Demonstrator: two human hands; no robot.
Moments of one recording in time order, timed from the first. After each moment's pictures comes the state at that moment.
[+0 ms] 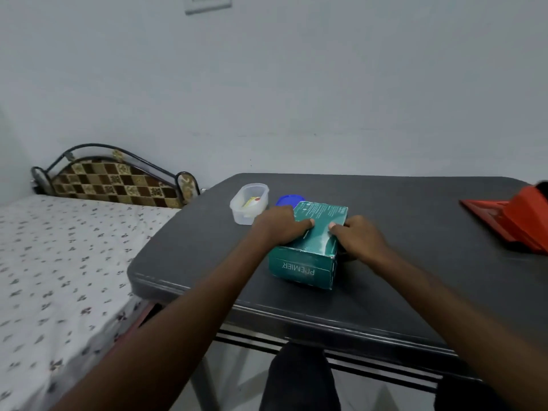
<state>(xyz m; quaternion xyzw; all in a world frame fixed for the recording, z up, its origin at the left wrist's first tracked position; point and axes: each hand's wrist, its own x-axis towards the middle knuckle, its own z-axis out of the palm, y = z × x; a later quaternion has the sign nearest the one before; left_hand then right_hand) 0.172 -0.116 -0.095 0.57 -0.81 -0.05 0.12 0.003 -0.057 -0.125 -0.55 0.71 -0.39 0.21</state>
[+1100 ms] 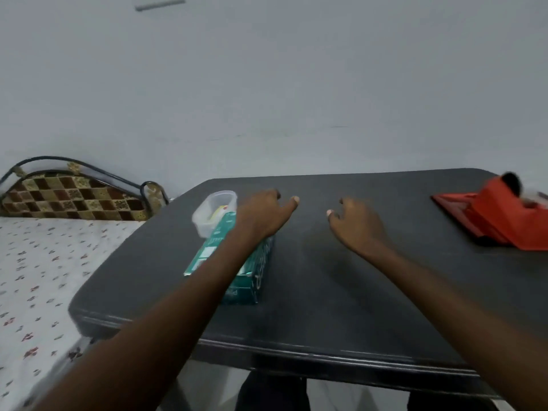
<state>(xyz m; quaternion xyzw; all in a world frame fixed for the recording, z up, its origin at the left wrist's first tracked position) 0.123 -0.138 -0.074 0.54 -0.80 -0.05 0.24 -0.054 -0.073 -0.109 -0.55 0.76 -0.33 0.01</state>
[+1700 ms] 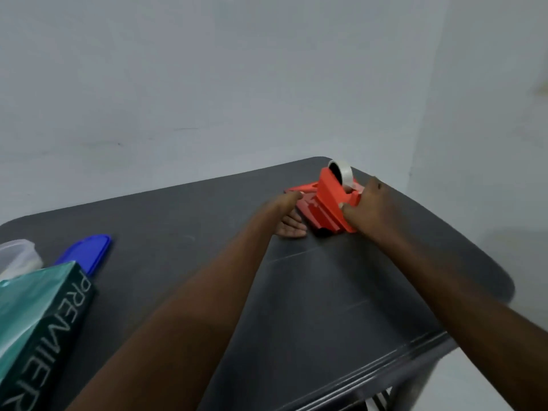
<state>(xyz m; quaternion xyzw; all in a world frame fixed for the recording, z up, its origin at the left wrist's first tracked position) -0.230 -0.123 -0.112 0.43 -0.64 -0.63 0.04 -0.343 0.025 -0.131 -0.30 0.88 -0.36 -0.07</state>
